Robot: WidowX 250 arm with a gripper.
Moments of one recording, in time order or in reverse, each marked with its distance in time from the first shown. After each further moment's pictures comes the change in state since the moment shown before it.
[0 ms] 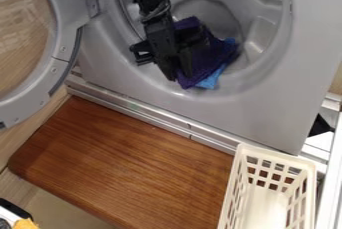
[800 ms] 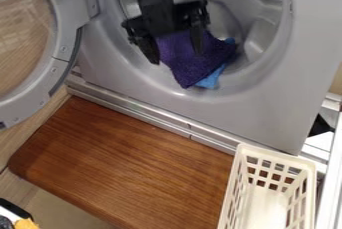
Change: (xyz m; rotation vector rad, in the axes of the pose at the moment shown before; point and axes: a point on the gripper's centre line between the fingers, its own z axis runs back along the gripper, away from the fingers) arm 0.015 0.008 0.053 -0.014 0.056 -0.023
